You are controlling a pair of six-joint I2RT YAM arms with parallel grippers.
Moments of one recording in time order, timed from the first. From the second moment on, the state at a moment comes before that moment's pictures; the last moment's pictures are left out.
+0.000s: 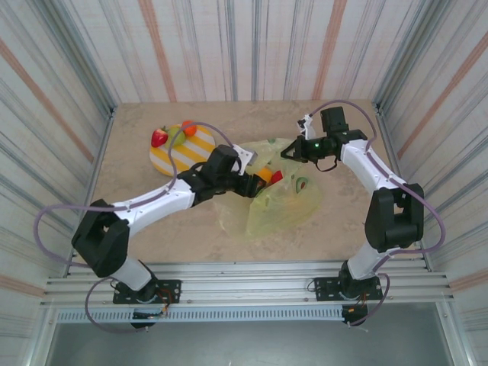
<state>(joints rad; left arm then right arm) -0.76 1.52 1.06 -0.19 0.19 -0.29 0.18 1.65 1.32 -0.63 -0.77 0.28</state>
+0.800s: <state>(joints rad) -0.73 1.28 0.94 -0.03 0.40 -0.29 0.20 1.64 1.36 -0.71 -0.75 0.24</state>
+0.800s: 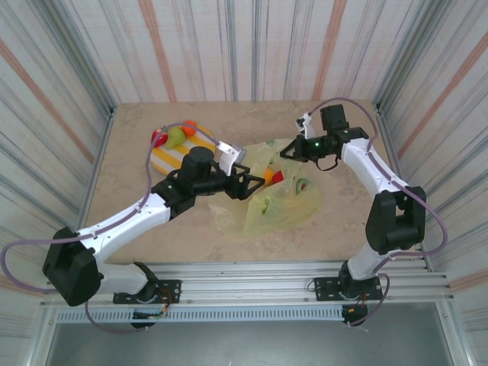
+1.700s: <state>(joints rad) -0.31 1.07 0.85 -0.28 0.05 -0.39 0.27 1.59 1.45 -0.87 -0.65 0.07</state>
